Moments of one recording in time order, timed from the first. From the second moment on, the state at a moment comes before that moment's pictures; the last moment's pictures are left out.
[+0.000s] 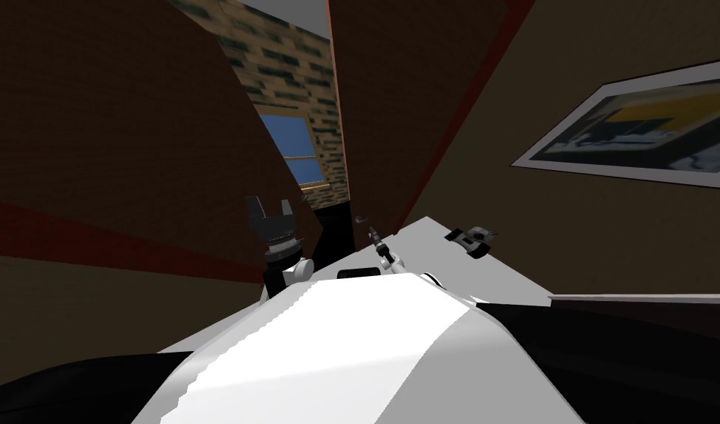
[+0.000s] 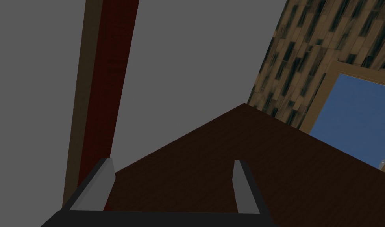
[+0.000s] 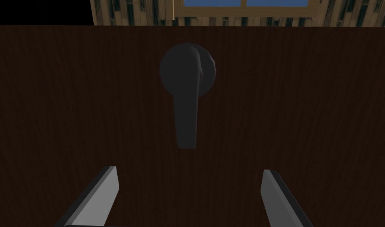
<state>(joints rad) -0.21 -0.07 0.15 -0.57 0.24 -0.85 -0.26</state>
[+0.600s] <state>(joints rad) -0.22 -0.06 0.13 -0.55 0.23 -0.85 -0.25</state>
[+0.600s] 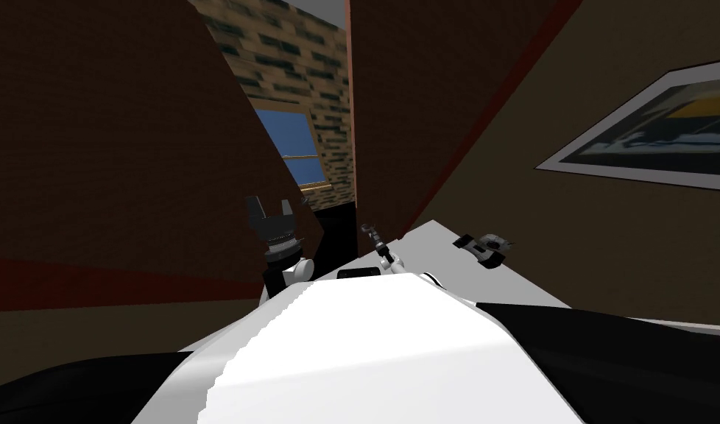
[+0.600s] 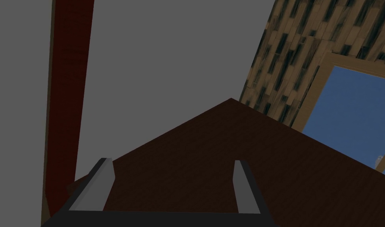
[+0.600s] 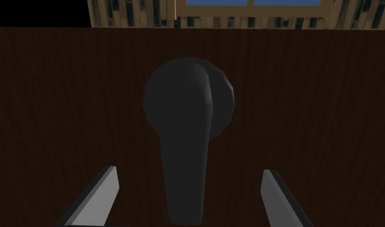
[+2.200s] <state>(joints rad) -0.20 -0.07 0.10 -0.58 0.20 -0.83 -0.22</state>
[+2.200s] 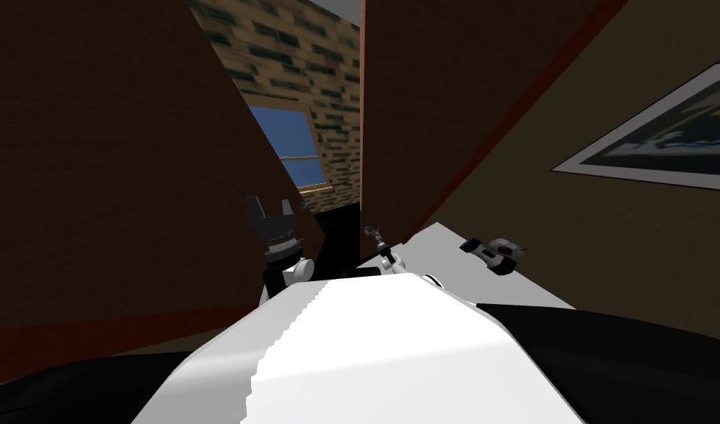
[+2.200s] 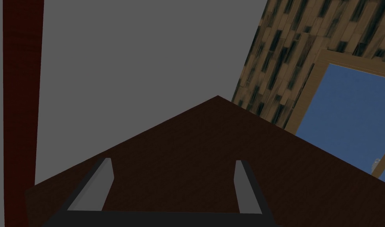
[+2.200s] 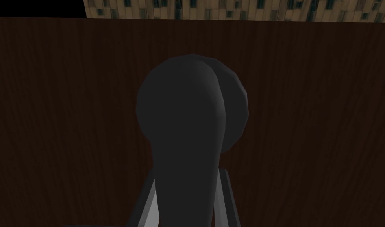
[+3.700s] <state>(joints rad) -0.22 -0.08 -0.03 -0.54 0.12 -0.84 -0.14</state>
